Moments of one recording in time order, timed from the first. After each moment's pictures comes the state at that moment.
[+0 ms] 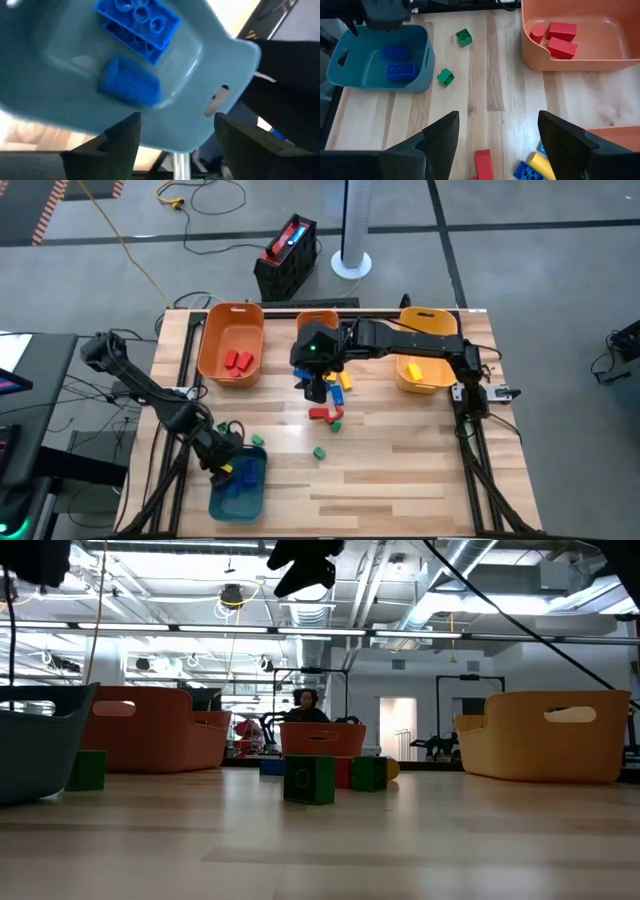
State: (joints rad) left arm -0.64 1.15 0.82 -0.66 0.26 -1.33; right arm -0.06 2.00 2.13 -0.94 -0.10 0.00
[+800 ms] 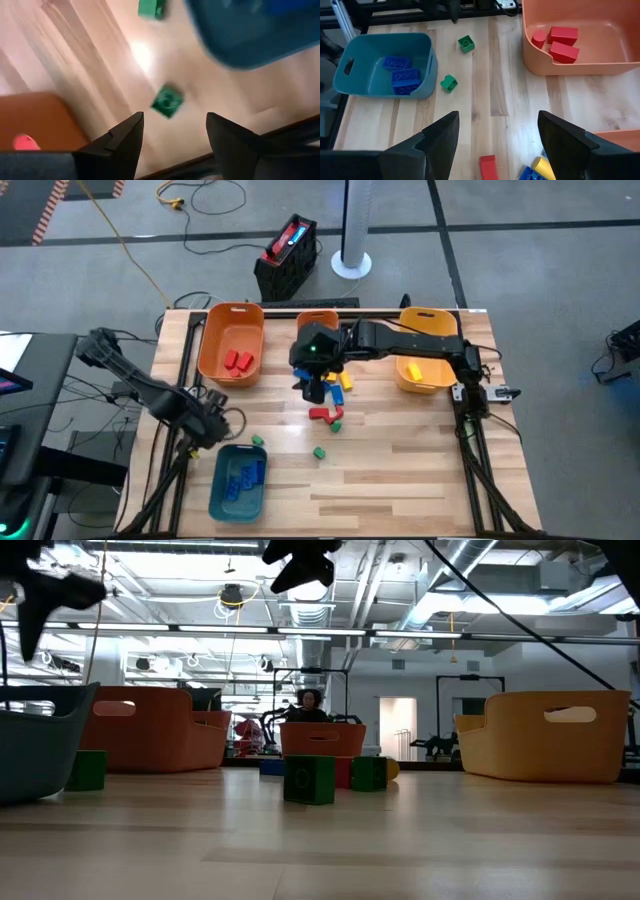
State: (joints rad) left arm -0.60 1.07 0.89 -1.26 -0.19 -0.07; right arm -0.05 2.00 2.12 -0.92 -0.10 0.03
